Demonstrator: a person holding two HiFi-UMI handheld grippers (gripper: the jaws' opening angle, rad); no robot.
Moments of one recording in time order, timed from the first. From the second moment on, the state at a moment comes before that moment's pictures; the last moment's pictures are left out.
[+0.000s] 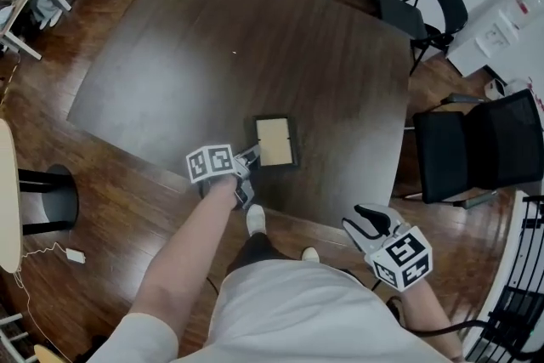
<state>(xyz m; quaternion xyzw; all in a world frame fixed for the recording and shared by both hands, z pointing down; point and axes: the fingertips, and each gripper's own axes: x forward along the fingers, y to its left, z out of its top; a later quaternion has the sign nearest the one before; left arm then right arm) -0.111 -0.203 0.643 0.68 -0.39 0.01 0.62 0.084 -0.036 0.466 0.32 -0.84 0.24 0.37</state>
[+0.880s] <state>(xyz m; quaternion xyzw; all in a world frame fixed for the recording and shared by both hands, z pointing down) -0.069 0.065 0.452 0.79 -0.51 0.11 0.31 0.164 0.056 0.464 0.25 -0.91 0.18 0.26</state>
